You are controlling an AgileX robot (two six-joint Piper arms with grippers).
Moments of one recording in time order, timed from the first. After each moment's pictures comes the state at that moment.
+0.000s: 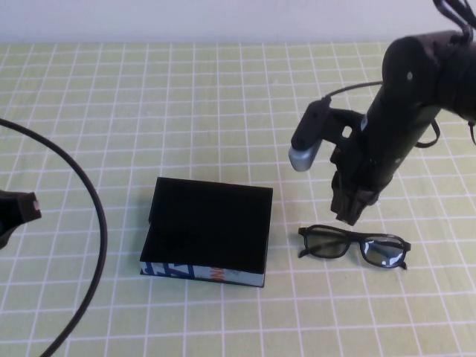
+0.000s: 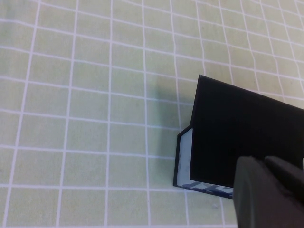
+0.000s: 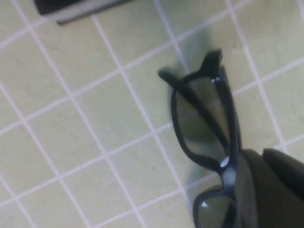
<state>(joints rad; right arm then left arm) 0.46 1.84 -1.51 0.14 1.12 -0.74 -0.19 0.83 -0.77 -0.23 0.70 -0.18</state>
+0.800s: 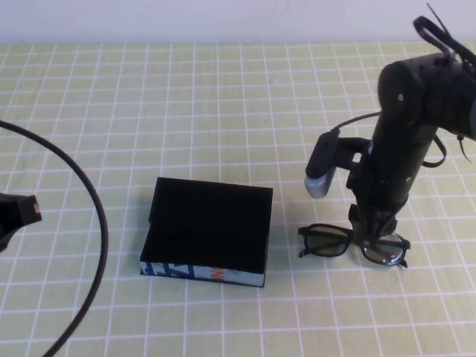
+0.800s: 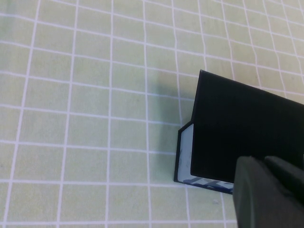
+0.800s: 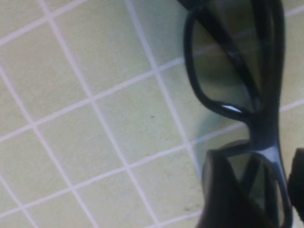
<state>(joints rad) 0.43 1.92 -1.48 0.08 1.19 -0.77 -0.19 0.83 -0.77 -0.23 0.72 -0.18</state>
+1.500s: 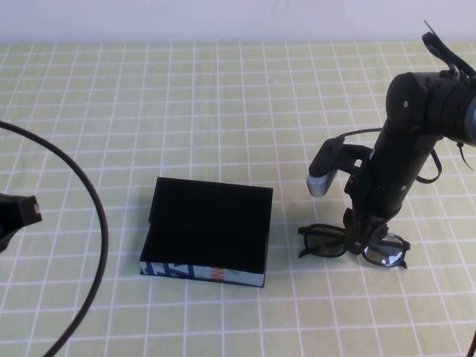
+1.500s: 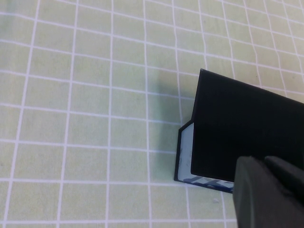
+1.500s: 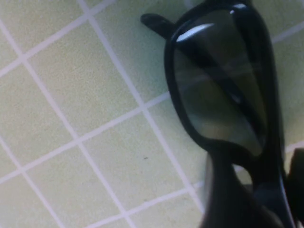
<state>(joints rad) 0.37 1.99 -1.47 0.22 1.12 -0.81 -0.19 0.83 -0.77 -0.23 0.72 -0.18</state>
